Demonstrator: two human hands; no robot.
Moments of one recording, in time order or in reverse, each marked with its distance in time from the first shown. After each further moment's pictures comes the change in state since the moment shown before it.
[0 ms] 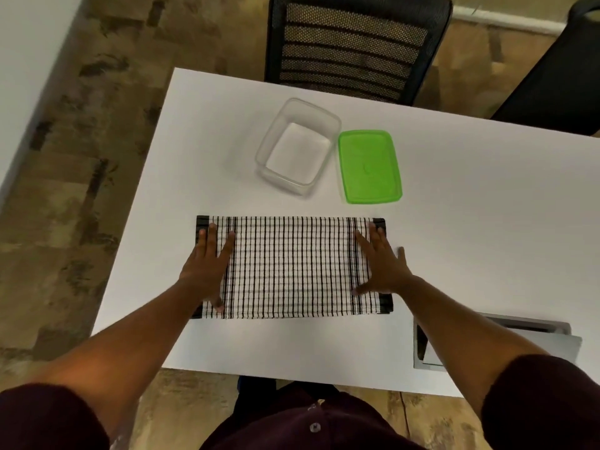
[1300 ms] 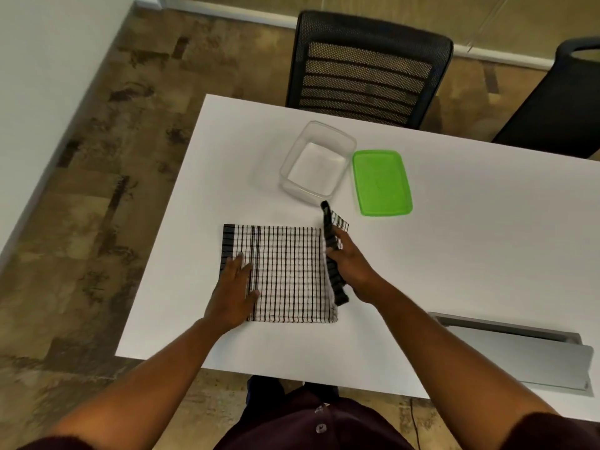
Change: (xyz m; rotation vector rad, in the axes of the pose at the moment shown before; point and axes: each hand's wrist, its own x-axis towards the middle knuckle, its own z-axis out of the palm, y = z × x) left_hand -0.035 0.007 0.058 -0.567 0.353 0.054; right_hand -0.029 -0.143 -0.025 1.197 0.142 -0.039
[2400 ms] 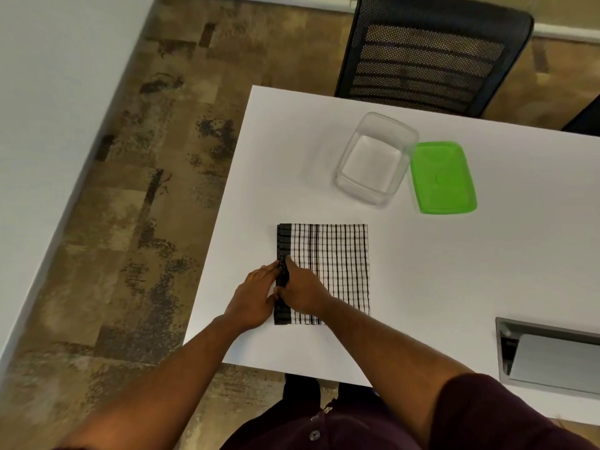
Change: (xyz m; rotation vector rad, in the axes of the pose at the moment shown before) left_hand -0.006 -0.078 -0.061 -0.047 -0.150 0.078; right_hand 0.034 0.023 0.221 -0.638 -0.293 -0.084
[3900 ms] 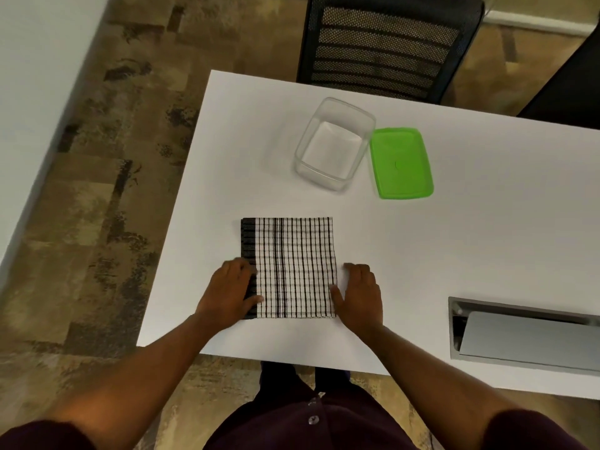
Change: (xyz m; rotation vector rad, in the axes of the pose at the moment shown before) left_hand 0.000 0.023 0.035 0.375 0.137 0.188; right_hand -0.111 0.161 -0.057 -0.250 0.562 0.153
